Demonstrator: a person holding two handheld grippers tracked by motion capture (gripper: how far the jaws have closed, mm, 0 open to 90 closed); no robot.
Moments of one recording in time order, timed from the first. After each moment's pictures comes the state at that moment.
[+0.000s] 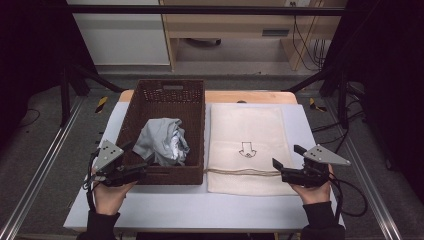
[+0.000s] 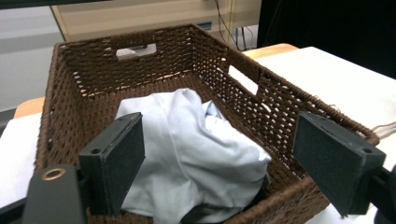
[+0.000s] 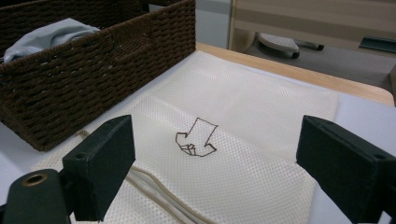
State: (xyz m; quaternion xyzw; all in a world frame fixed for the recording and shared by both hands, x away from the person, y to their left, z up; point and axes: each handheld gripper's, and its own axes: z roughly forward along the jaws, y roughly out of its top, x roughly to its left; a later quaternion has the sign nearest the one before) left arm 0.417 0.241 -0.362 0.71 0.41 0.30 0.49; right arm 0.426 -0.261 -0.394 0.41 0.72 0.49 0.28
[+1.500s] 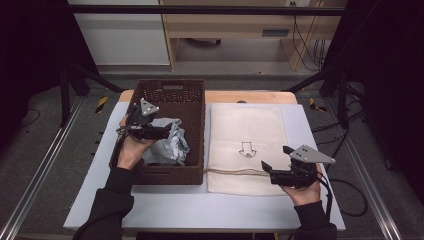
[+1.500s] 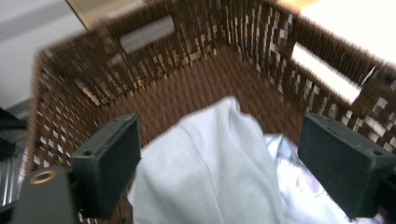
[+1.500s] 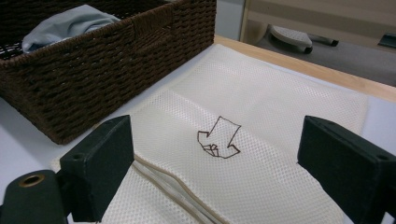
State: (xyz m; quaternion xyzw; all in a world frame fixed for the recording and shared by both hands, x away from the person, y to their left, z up) left arm 0.549 0.198 -0.363 0.80 0.42 0.29 0.32; right arm 0.427 -0.234 -0.392 0.40 0.74 0.47 0.27
